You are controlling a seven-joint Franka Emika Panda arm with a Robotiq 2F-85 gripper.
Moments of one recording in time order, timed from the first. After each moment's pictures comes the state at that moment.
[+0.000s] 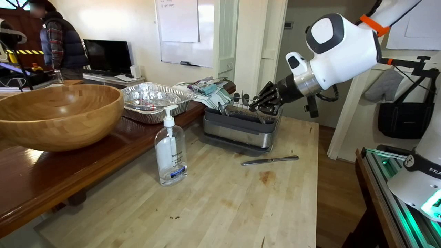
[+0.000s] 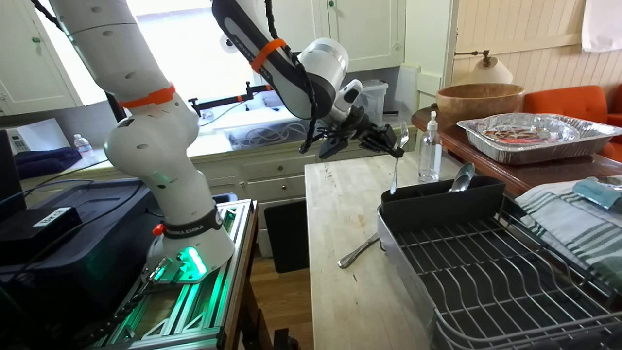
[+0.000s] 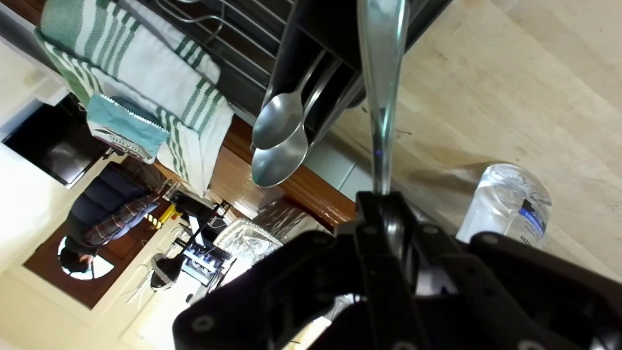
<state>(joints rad) 0.00 -0.15 0.05 -2.56 -2.42 2.90 1.84</state>
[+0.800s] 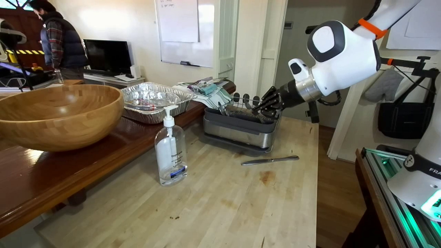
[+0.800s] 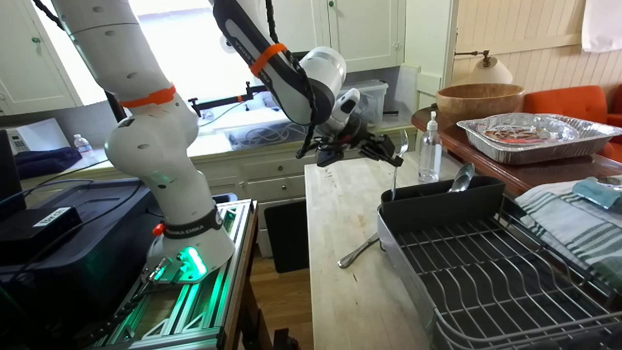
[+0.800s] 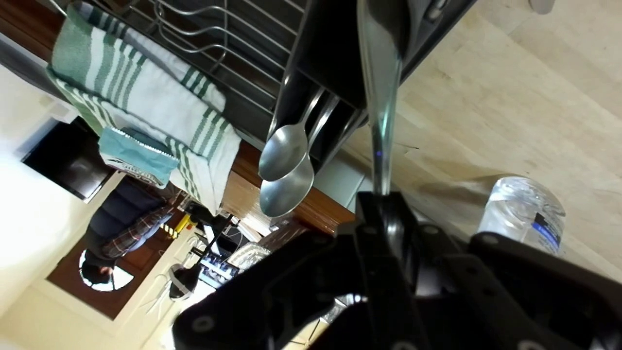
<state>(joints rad) 0.01 -0.14 0.03 -2.59 -2.51 2.86 1.98</state>
